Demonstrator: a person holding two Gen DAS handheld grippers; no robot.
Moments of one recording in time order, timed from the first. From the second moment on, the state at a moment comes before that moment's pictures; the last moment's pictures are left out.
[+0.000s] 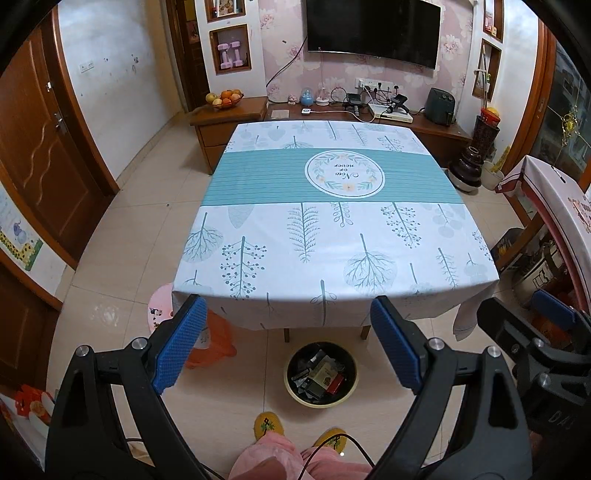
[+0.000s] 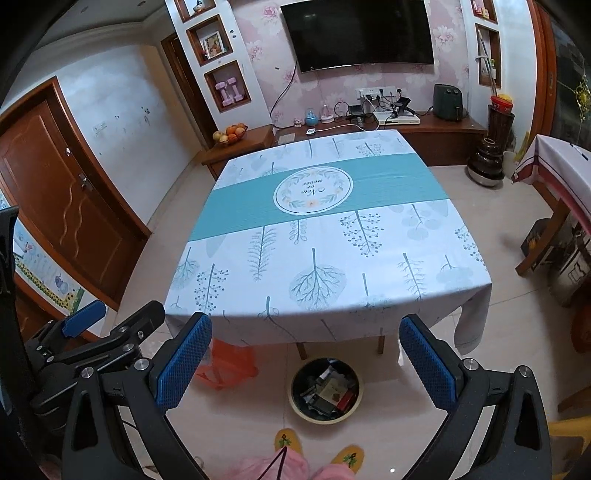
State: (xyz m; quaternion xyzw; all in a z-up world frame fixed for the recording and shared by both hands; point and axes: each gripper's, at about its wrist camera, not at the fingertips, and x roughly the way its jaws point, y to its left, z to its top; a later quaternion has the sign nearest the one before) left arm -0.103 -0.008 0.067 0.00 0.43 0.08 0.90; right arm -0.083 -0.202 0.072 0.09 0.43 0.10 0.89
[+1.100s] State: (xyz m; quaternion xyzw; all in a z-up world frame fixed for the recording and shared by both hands) left arm -0.089 -0.014 0.060 0.00 0.44 0.07 0.90; right arm -0.066 -0.209 0.060 0.08 0.42 0.08 0.90
